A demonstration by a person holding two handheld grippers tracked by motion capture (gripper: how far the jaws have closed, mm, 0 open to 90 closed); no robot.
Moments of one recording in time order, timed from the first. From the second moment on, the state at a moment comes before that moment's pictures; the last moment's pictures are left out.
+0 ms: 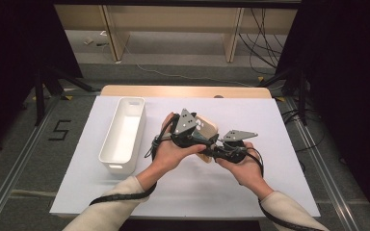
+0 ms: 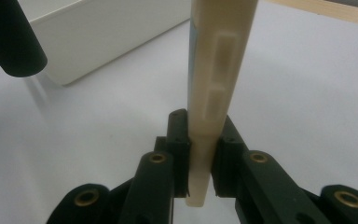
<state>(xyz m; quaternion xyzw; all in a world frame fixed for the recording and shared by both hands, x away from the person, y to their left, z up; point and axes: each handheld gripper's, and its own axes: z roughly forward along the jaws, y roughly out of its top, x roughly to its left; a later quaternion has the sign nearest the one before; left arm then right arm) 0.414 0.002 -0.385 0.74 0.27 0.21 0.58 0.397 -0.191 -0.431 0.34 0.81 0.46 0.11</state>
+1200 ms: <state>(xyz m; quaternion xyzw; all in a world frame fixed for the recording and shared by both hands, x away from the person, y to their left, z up) 0.418 -0.001 -0.389 0.74 0.28 0.20 0.58 0.398 -0.191 -0.432 0.35 0.81 0.46 0.12</state>
